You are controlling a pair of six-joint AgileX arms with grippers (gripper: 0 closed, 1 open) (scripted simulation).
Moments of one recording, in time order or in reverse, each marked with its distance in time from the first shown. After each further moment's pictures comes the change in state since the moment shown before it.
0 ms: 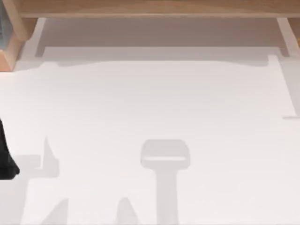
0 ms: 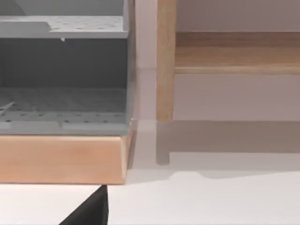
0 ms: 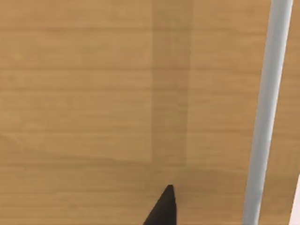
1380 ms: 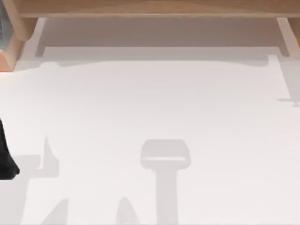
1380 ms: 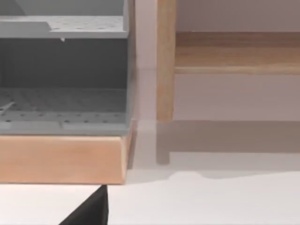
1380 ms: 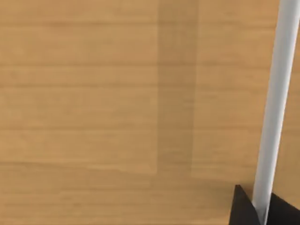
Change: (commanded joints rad) left arm 0.000 0.000 0.000 0.000 0.000 0.000; right arm 0.086 0.065 0.170 -0.107 0.089 0.000
